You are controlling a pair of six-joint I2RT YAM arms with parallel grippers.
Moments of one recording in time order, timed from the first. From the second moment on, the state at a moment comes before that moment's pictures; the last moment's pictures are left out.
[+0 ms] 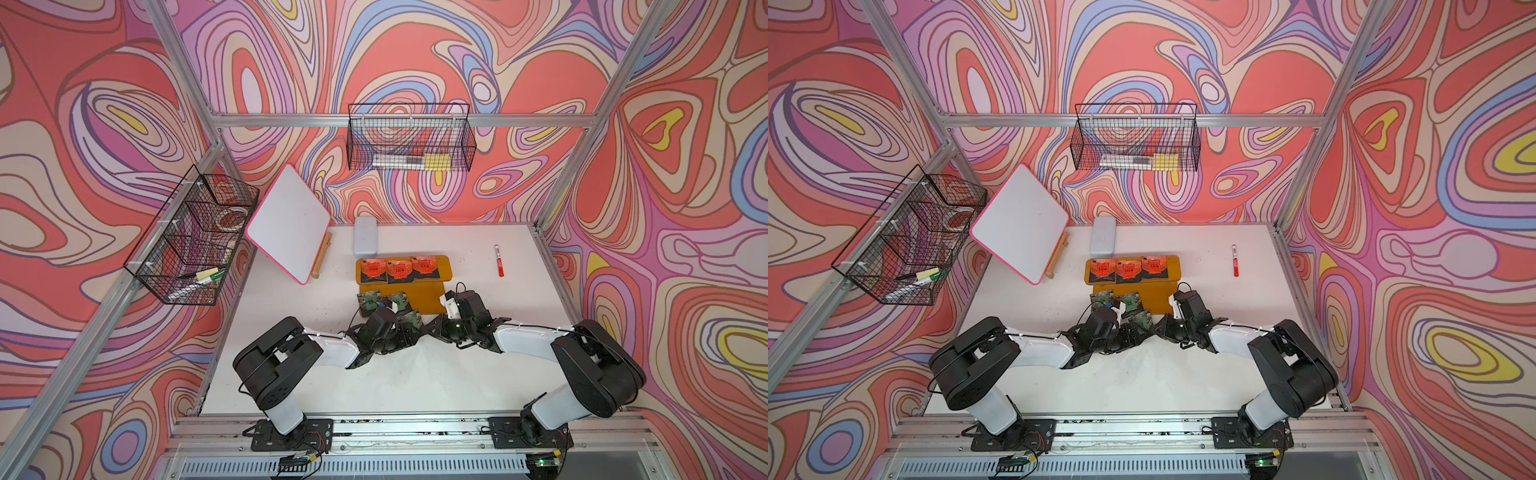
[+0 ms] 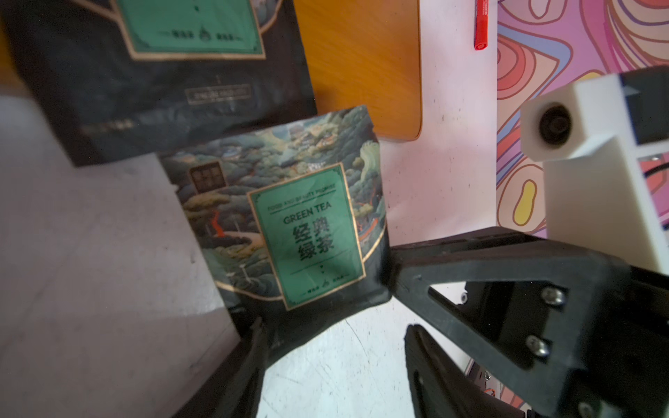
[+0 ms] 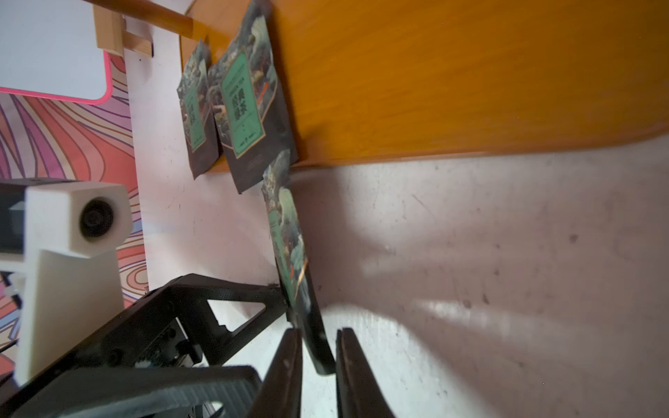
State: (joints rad) left arm -0.80 1.68 0.60 0.41 0.22 -1.03; right arm 0.51 1.56 0.59 0.13 -0.46 0.77
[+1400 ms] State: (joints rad) left arm -0.80 1.68 0.60 0.42 0.22 -1.03; right arm 0.51 1.66 0.64 0.14 -0.51 0.73
